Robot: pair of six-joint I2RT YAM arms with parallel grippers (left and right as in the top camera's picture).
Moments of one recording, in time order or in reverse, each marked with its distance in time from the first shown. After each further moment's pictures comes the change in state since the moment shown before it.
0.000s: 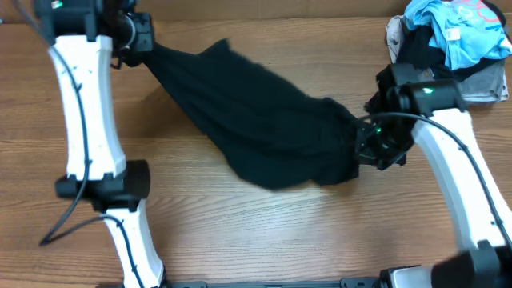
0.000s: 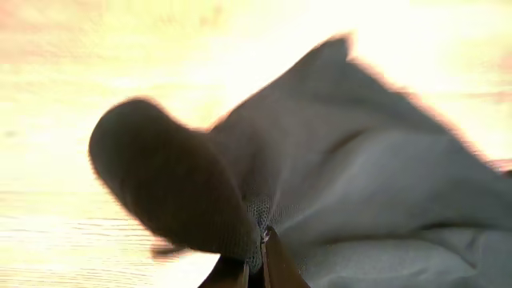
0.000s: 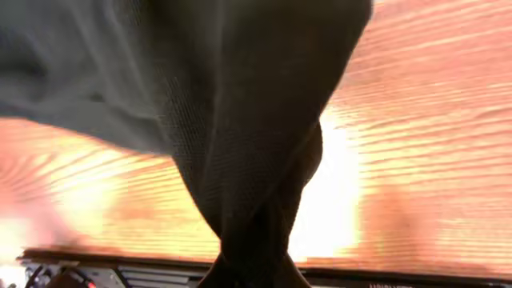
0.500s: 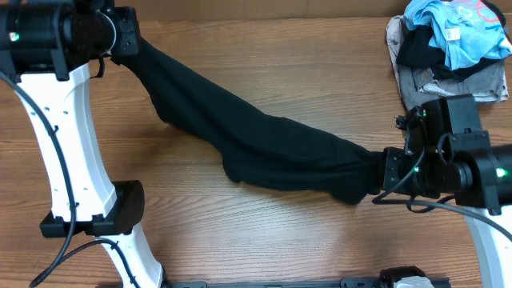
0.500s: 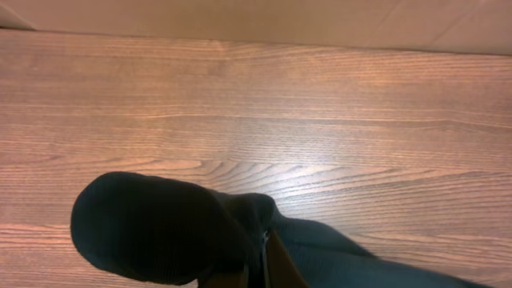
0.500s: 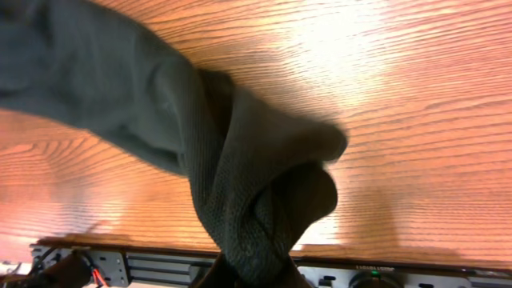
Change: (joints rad) left arm 0.000 -0.174 0.004 -0.004 0.000 0.000; right arm 0.000 -0.371 0.023 -0.109 0.028 -0.008
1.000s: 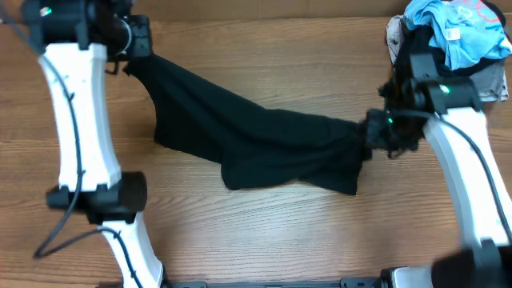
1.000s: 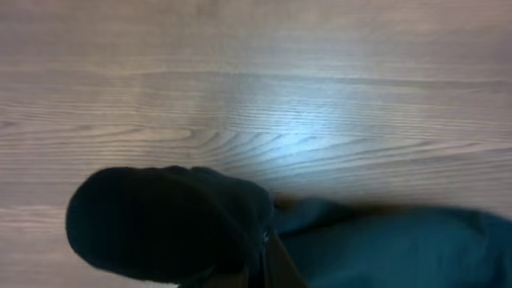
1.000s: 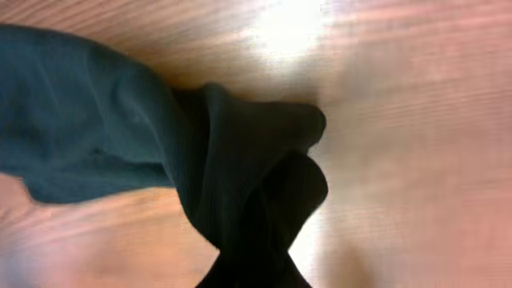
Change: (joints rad) left arm 0.000 0.105 -0.180 0.068 0.000 -0.002; right arm -0.061 0.418 0.003 0.259 0.072 -0.048
